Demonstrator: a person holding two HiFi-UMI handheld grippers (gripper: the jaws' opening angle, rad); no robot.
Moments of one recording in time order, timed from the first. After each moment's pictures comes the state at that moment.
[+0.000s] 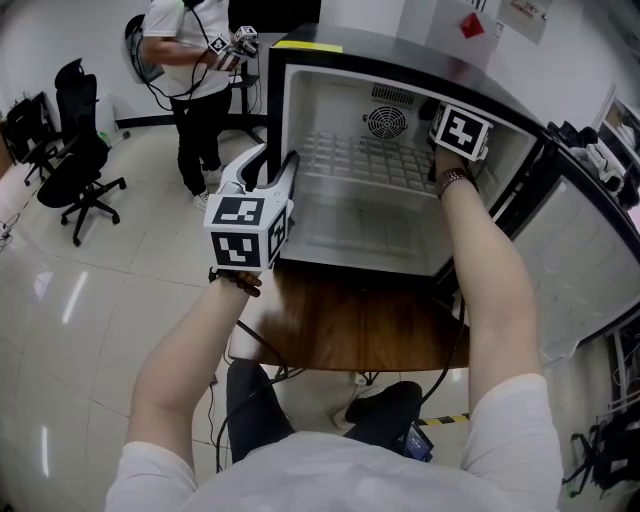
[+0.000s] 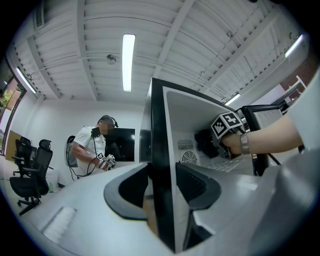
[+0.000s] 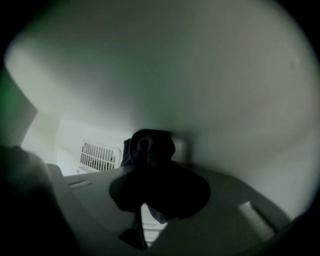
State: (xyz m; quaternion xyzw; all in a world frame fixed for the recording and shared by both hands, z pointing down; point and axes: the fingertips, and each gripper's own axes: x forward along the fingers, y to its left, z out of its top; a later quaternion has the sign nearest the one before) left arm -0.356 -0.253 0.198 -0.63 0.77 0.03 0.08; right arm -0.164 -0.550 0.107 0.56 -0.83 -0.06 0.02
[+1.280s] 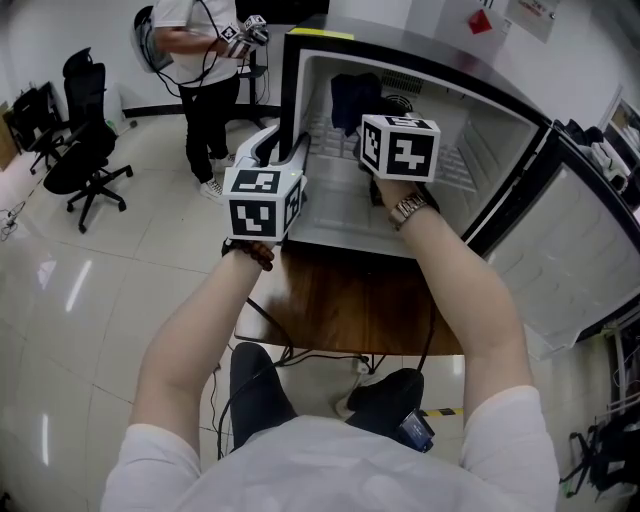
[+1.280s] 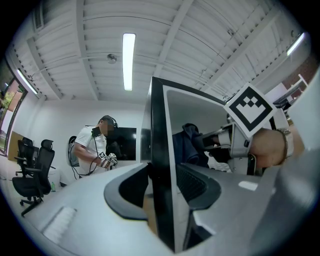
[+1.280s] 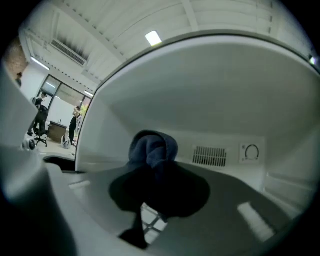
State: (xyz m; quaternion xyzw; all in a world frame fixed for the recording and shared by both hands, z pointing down) left arm -0.358 -0.256 0.198 -0.63 0.78 0.02 0.07; right arm -0.298 -0.364 0.142 0.29 -0.95 -0.10 0.03
